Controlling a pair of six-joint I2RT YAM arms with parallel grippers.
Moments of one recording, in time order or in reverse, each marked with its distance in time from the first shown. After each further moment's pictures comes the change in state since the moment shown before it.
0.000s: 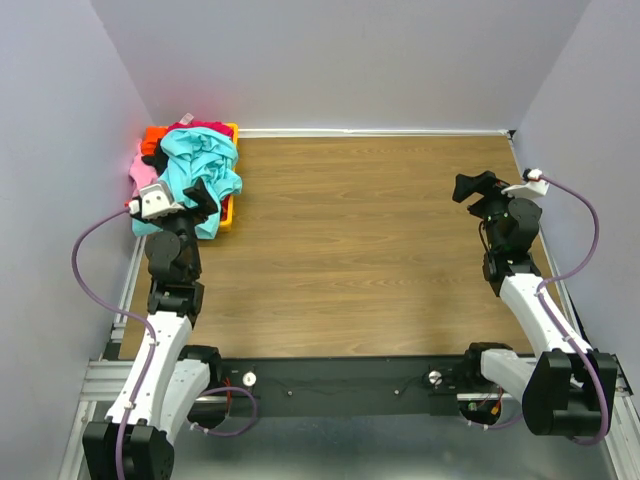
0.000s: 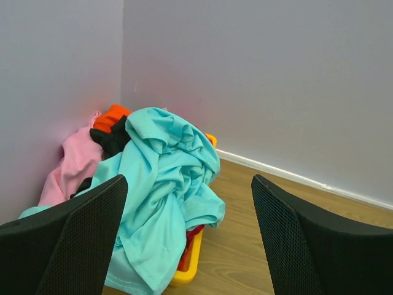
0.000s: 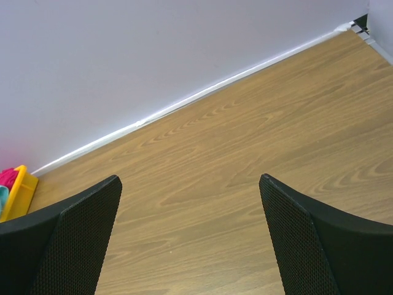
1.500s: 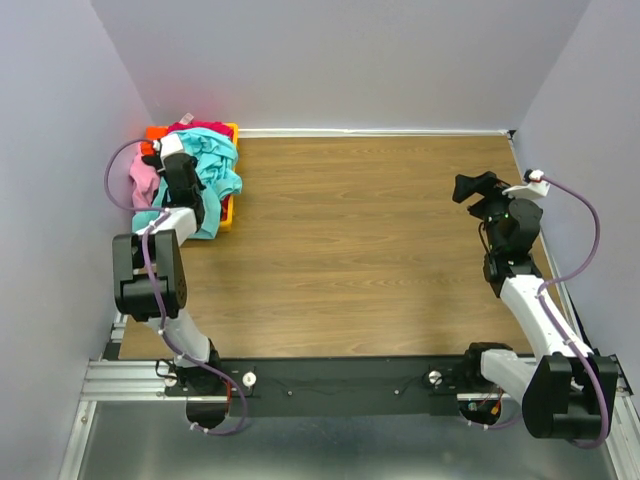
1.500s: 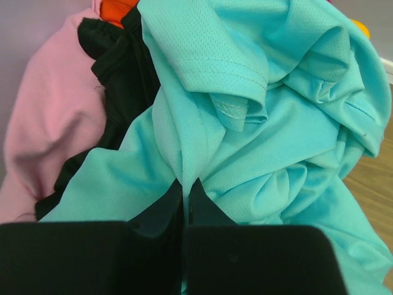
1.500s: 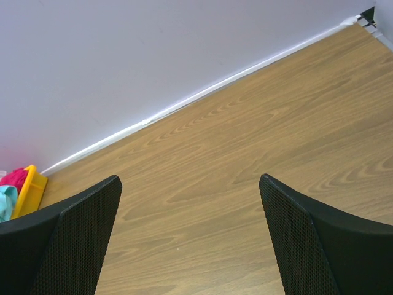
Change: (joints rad) left arm 0.196 1.014 0.508 -0.082 0.023 0.009; right arm 0.000 -0.016 0.000 -0.022 -0.008 0.029
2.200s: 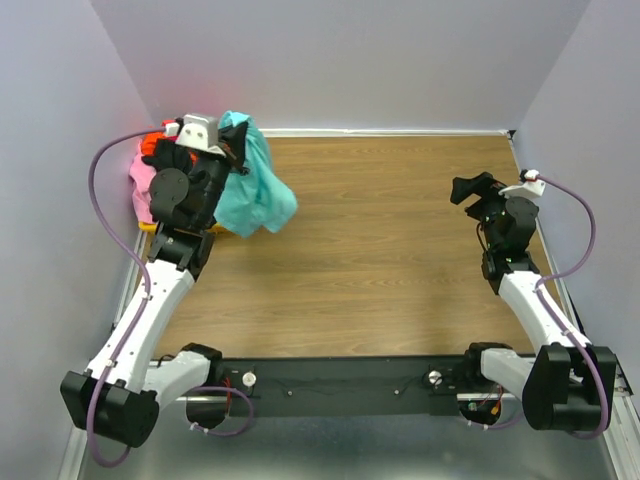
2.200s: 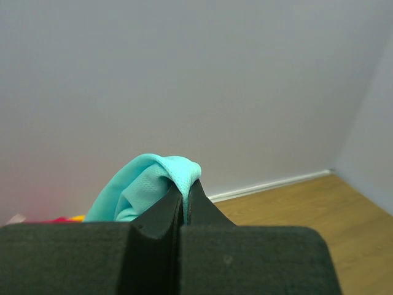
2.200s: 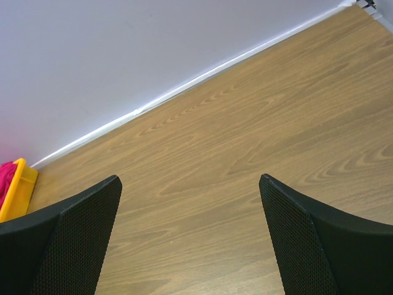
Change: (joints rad) left arm -0.391 -0.716 0.005 -0.023 0.336 0.078; right arm 0.000 0.044 0.000 -0.003 -0.002 0.000
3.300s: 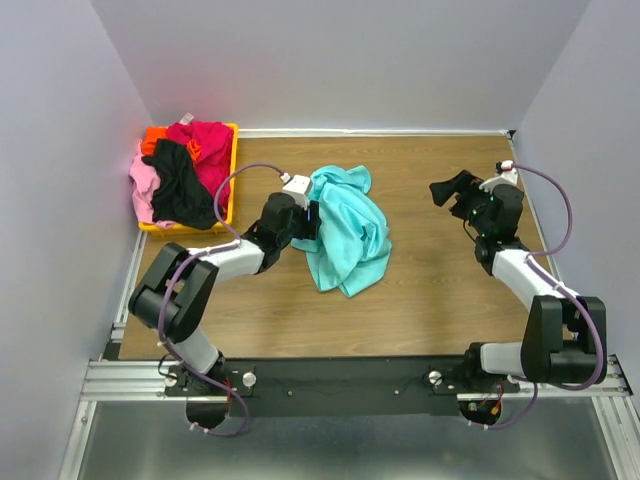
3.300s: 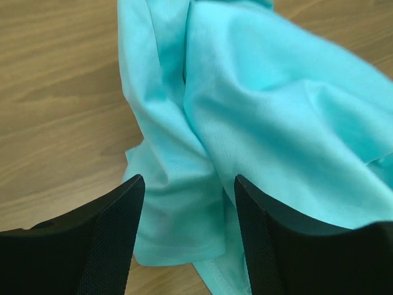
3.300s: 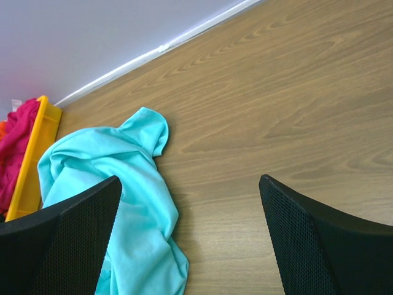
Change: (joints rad) left arm -0.253 0.580 -0.243 0.071 -0.063 -0.111; right arm 0.000 0.238 0.067 0.020 -0.239 0.034
